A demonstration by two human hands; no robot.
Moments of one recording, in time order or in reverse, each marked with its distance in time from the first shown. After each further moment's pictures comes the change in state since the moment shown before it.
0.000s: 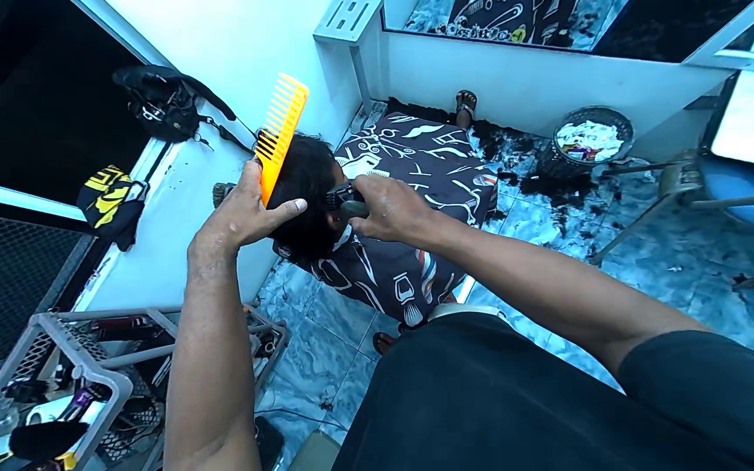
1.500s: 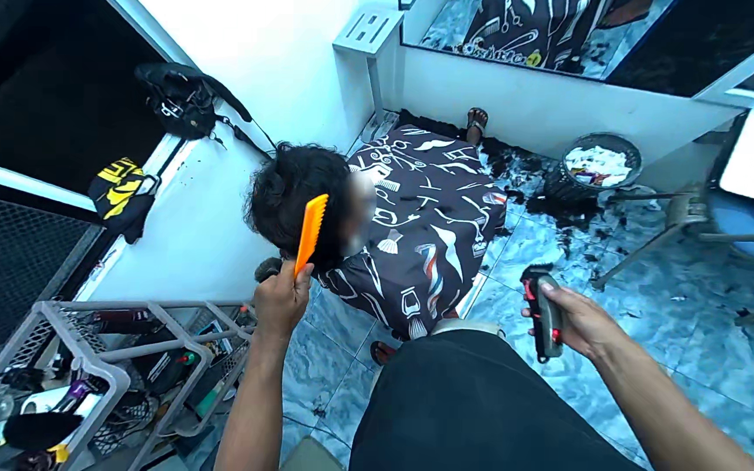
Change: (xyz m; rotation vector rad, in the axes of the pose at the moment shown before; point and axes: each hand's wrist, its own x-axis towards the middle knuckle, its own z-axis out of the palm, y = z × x) left_hand -0.105 -0.036 0.124 0.093 0.551 0.138; right_hand -0.264 0.188 0.026 1.321 0.236 0.999
